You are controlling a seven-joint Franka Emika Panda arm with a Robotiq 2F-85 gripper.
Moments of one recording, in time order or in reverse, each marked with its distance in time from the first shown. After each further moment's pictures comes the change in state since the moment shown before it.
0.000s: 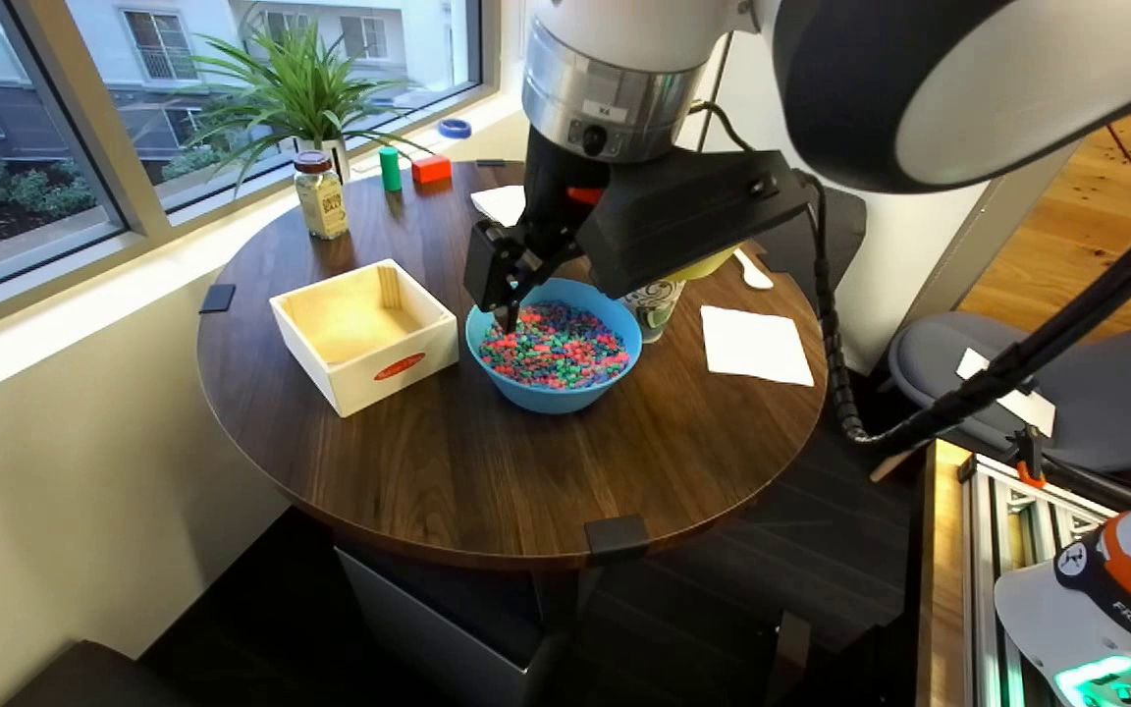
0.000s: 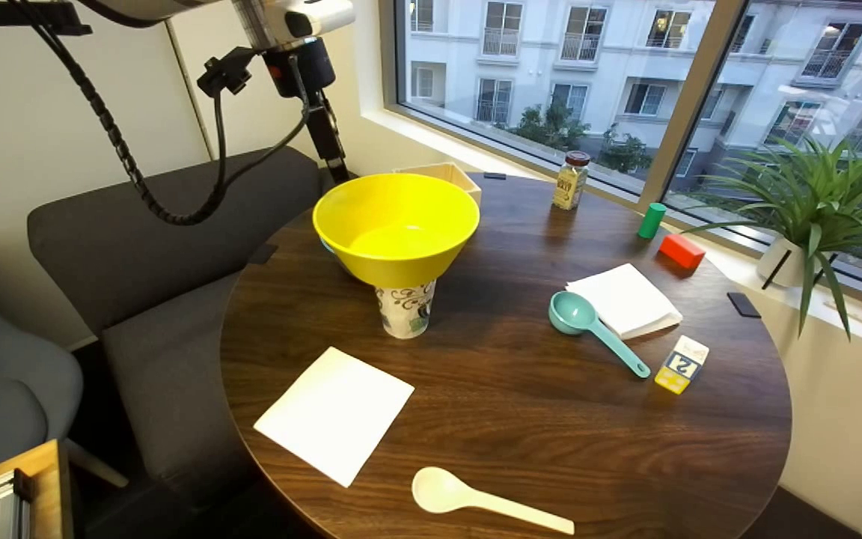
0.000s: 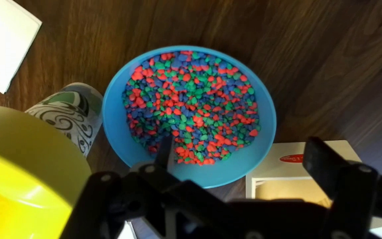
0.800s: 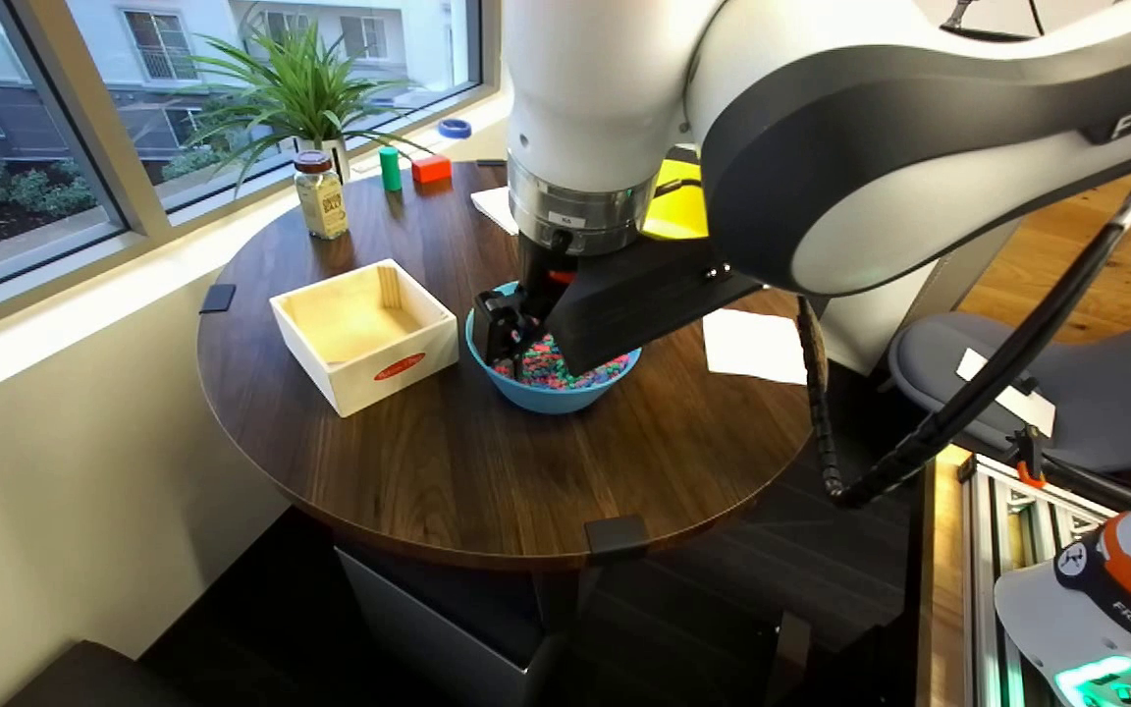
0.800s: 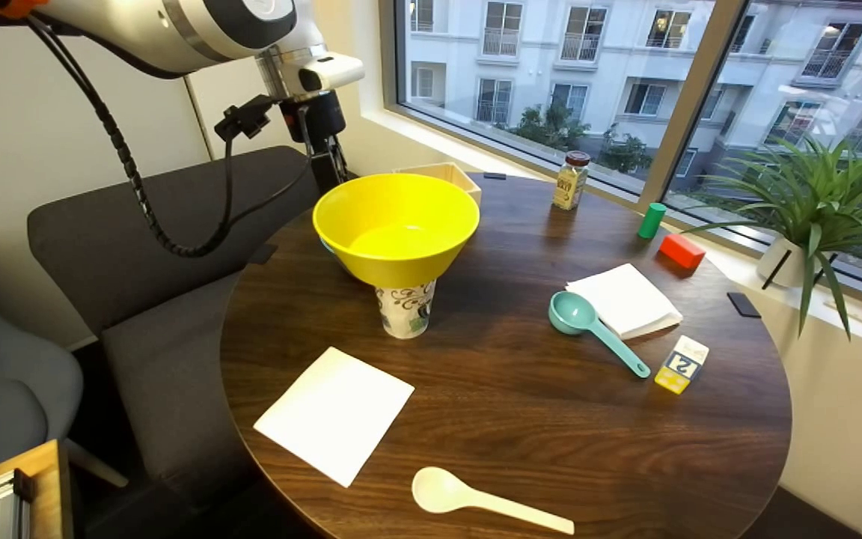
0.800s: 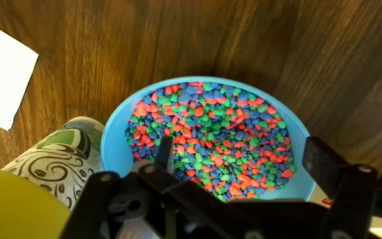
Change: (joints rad) arm 0.021 0.081 -0.025 -0.021 -0.044 0.000 0.113
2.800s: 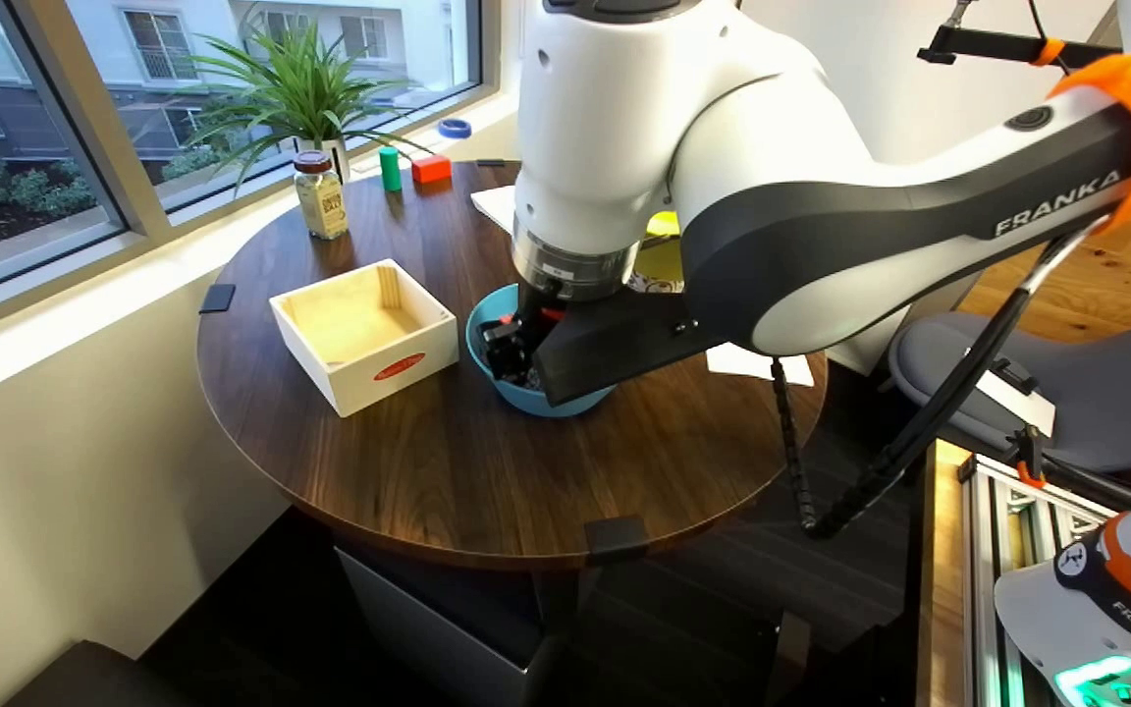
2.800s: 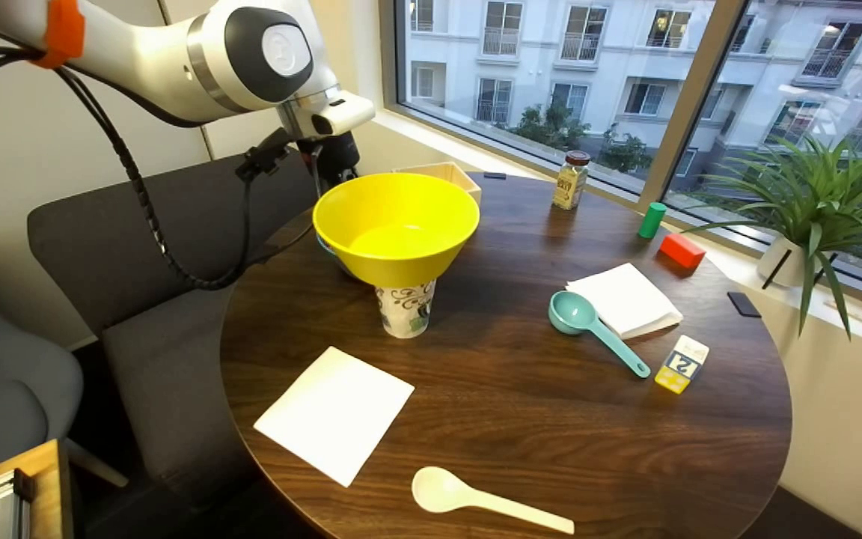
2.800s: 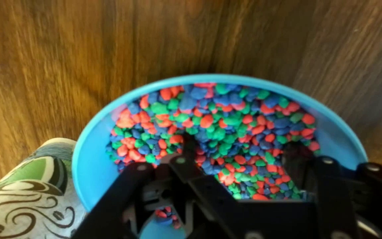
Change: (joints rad) arm 0.018 0.034 -0.059 -0.079 -0.041 0.162 0.109
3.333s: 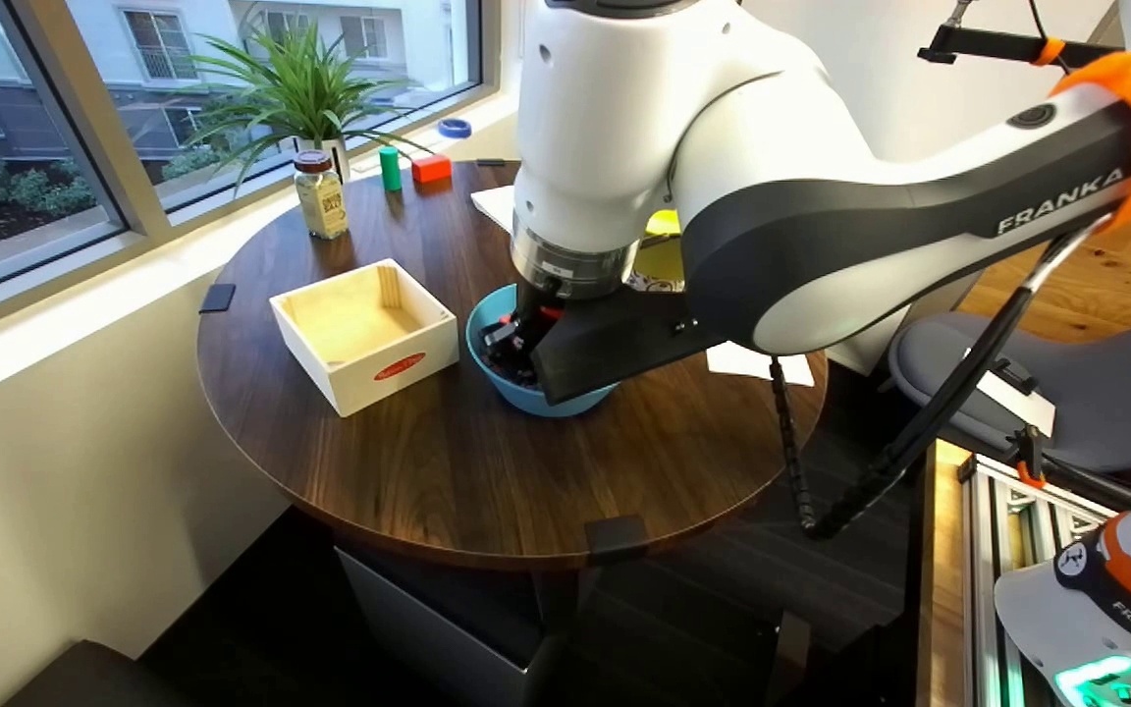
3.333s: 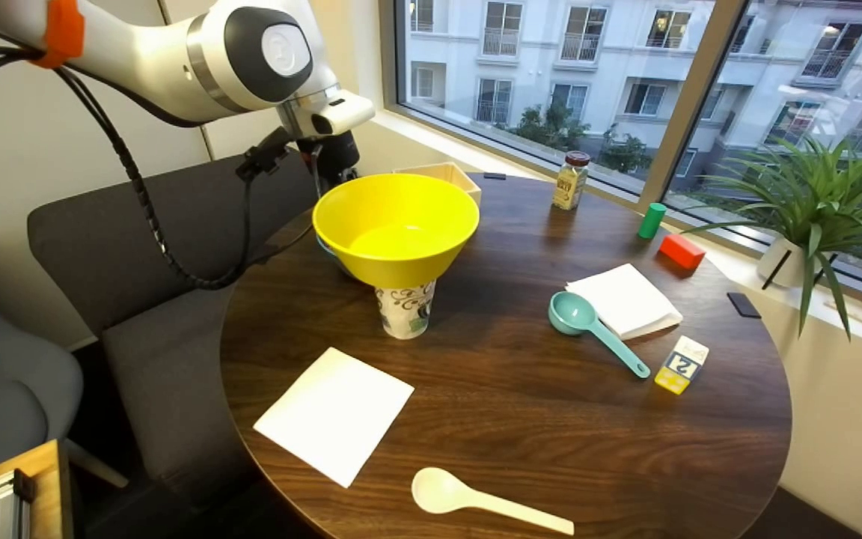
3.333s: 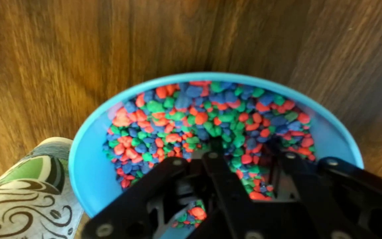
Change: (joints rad) arm 0.000 -0.001 0.000 0.001 0.002 0.006 0.000
